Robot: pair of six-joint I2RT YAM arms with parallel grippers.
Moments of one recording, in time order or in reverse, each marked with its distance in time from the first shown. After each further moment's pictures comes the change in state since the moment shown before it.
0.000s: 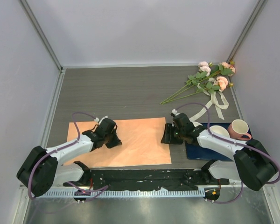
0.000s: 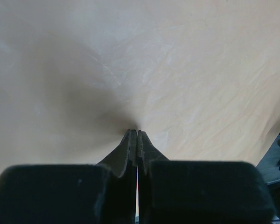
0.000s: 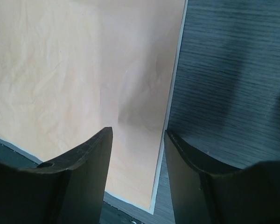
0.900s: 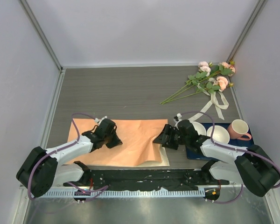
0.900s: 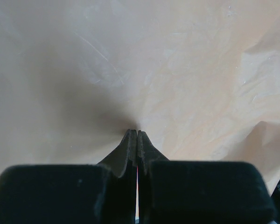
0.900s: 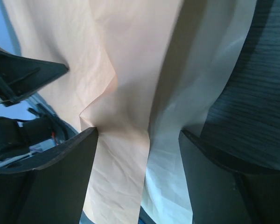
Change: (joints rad) left arm 0.000 -0.008 -0.018 0.031 0.003 -0.027; right arm 0.012 -0.065 -0.178 0.345 -0.171 0.283
